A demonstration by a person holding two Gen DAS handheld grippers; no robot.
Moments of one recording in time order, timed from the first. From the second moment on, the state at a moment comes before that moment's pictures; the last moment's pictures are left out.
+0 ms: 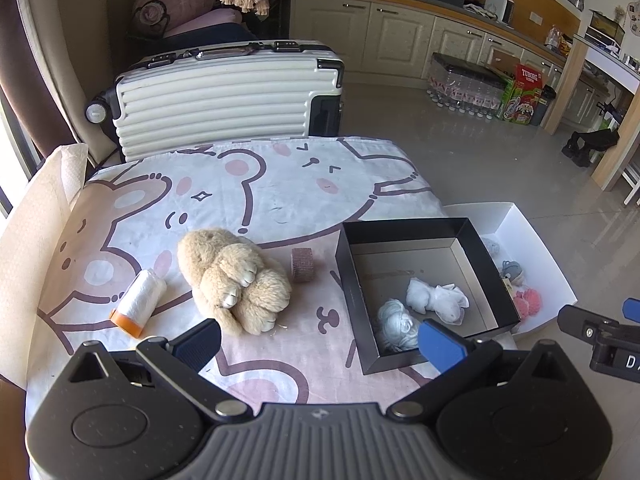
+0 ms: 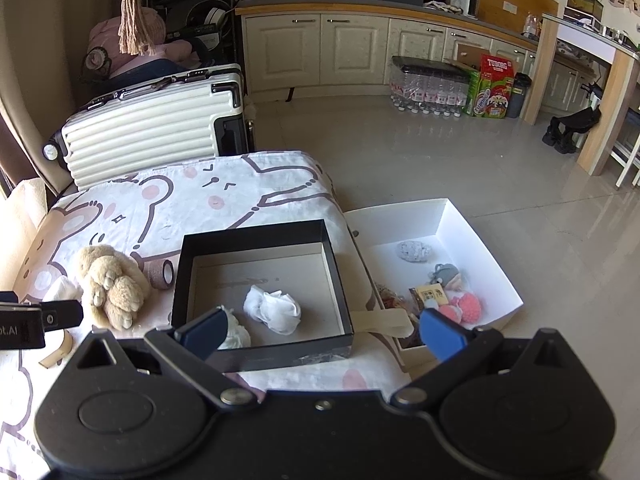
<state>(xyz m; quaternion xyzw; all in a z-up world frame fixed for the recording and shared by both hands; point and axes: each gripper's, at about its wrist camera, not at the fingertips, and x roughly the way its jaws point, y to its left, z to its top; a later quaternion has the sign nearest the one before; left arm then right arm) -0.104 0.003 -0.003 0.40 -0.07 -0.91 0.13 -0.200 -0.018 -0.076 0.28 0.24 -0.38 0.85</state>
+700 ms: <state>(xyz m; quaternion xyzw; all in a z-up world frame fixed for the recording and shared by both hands) -0.084 -0.057 0.017 0.39 -0.06 -0.90 0.17 -0.141 0.003 -0.061 0.26 0.24 -0.37 0.86</state>
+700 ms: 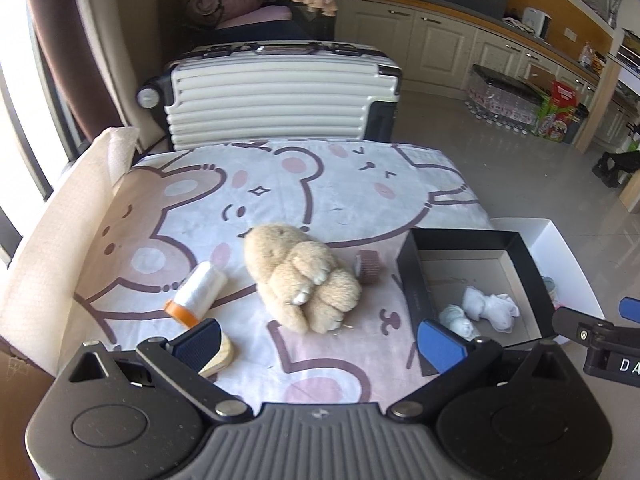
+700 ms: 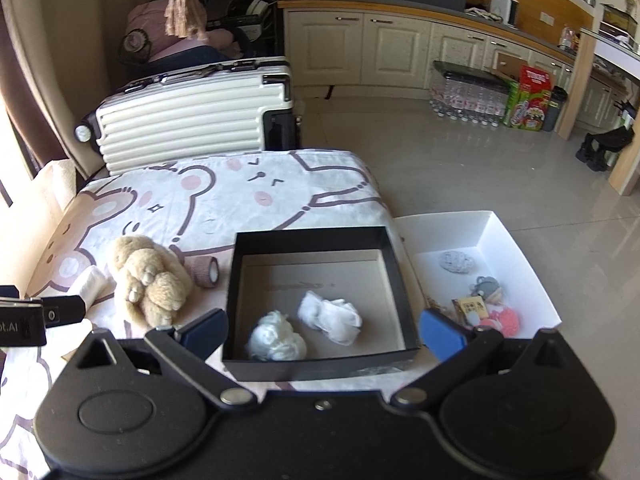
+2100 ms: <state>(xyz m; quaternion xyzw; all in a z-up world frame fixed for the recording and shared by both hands) -0.034 -0.125 0.049 0.36 -0.04 -0.90 0.25 -0.064 0.044 -0.030 0.26 0.22 -0.36 0.87</state>
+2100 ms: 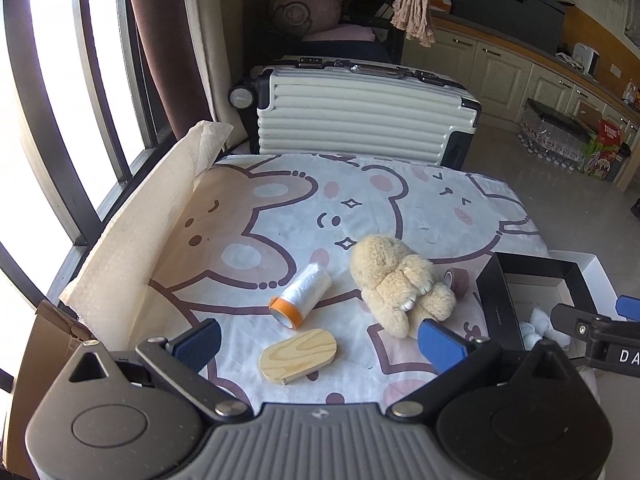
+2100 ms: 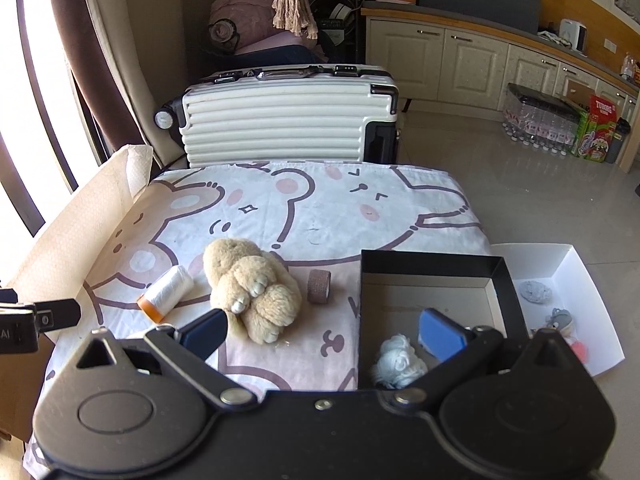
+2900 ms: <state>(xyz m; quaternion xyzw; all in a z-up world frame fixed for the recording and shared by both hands) -0.076 -0.126 0.055 0.35 -0.04 -0.90 0.27 -0.061 0.022 -0.011 0.29 0.18 -0.36 0.87</state>
